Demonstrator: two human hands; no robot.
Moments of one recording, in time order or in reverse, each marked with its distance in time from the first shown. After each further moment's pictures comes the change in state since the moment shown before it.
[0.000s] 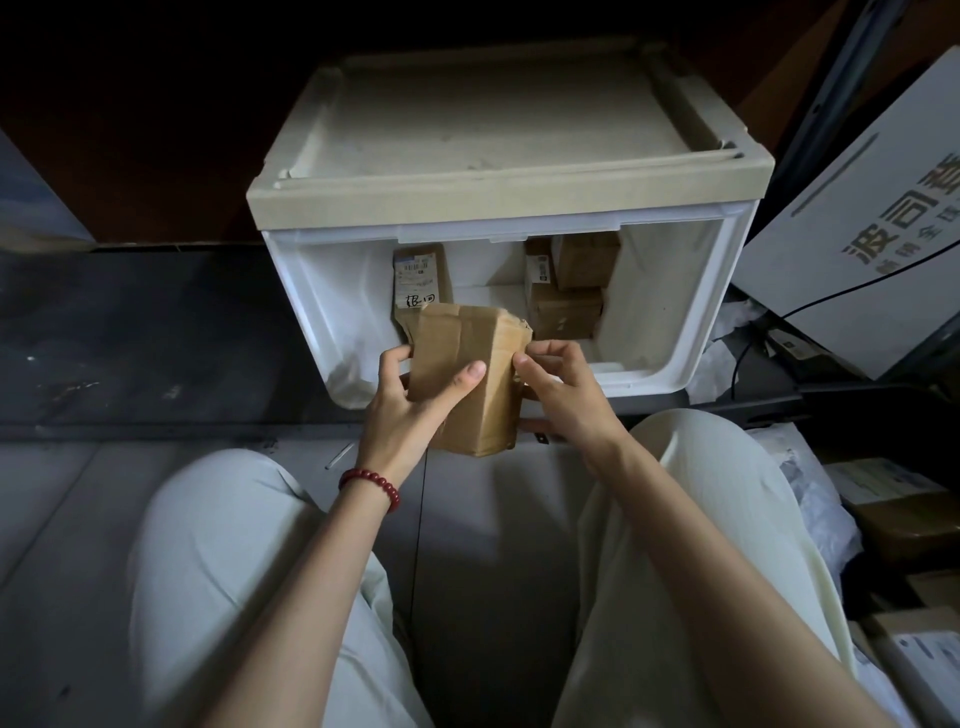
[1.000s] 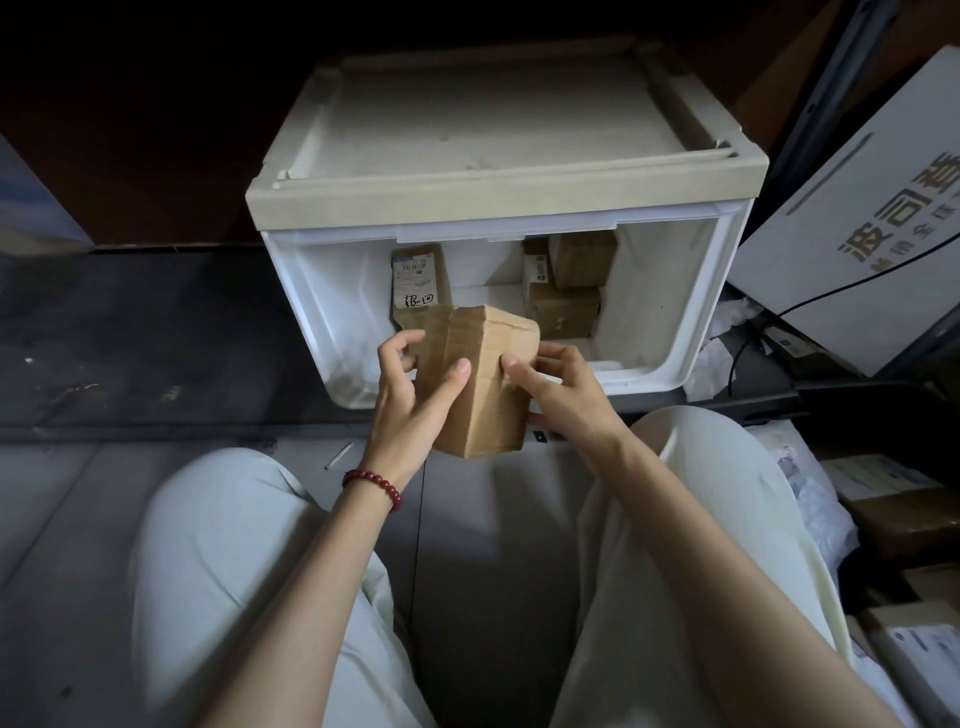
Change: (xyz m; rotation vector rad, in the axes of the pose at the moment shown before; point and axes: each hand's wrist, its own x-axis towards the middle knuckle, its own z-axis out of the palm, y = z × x) left_hand -0.003 0.001 0.004 -0.002 0.022 0.153; right_hand 0.002 0.004 -0.002 -0.040 0.033 0.013
